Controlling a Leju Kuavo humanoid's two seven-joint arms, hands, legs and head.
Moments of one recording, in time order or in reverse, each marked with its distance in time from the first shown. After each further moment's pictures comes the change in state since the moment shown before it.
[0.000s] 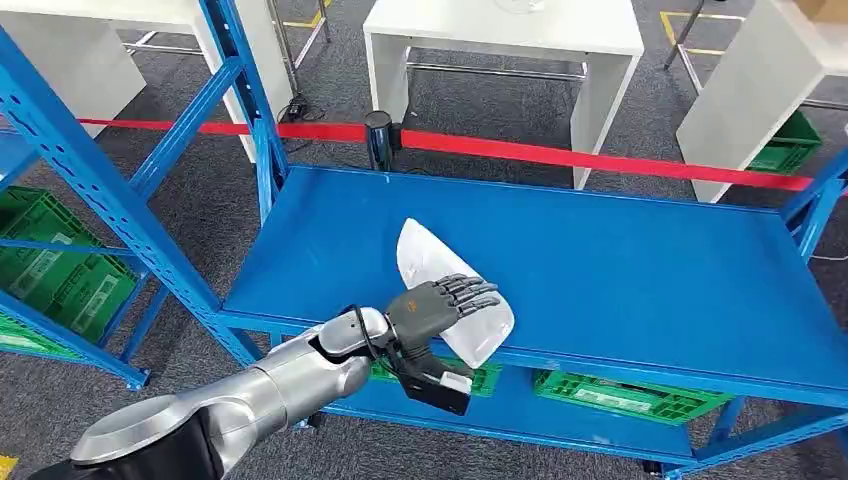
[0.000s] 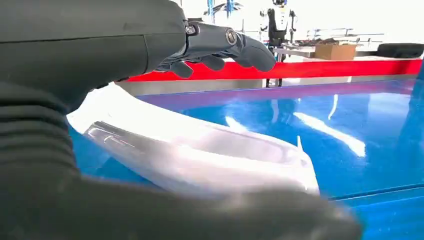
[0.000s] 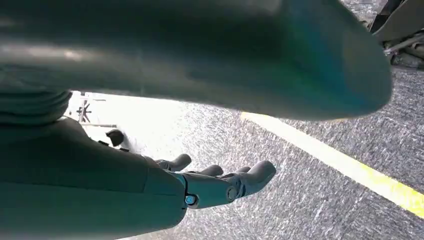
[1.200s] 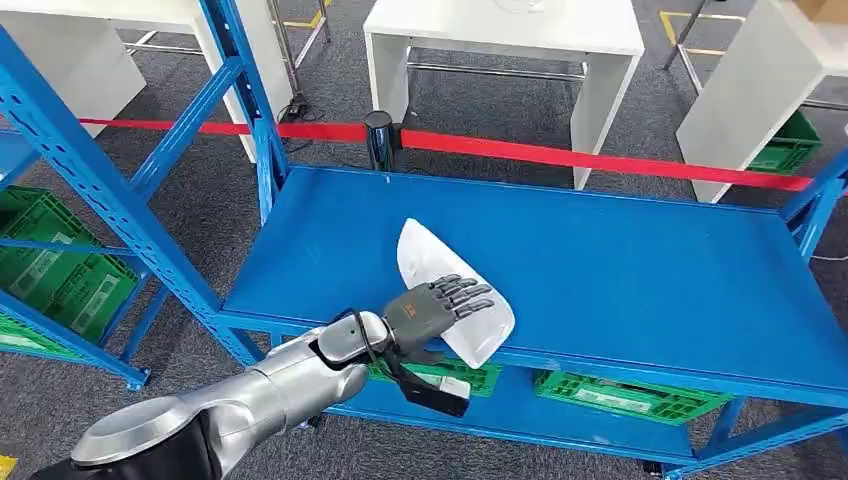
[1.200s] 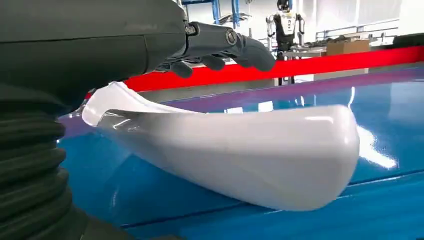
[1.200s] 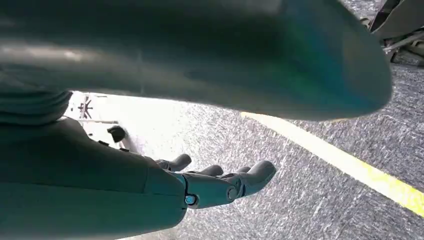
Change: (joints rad) left arm 0.003 0.005 -0.044 0.015 -0.074 0.048 0.082; right arm -0.008 0.000 0.000 0.000 0.017 0.004 0.009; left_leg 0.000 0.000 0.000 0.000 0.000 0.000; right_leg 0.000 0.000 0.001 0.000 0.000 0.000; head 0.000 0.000
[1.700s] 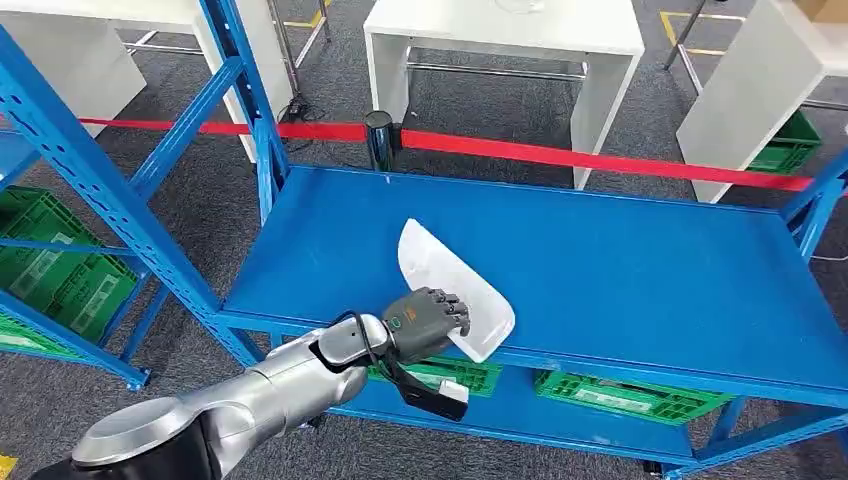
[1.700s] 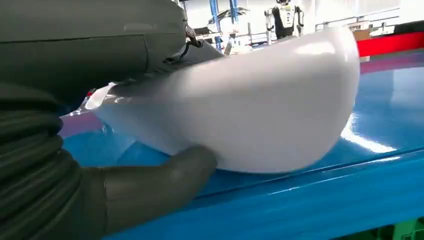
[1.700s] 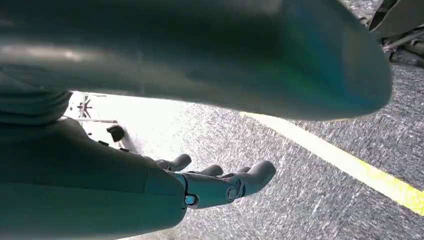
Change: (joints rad) left arm 0.002 0.001 -0.016 0.006 -0.012 -0.018 0.016; right arm -0.004 0.000 0.000 0.000 0.002 -0.002 0.002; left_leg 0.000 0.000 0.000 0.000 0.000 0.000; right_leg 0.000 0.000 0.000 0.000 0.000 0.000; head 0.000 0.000
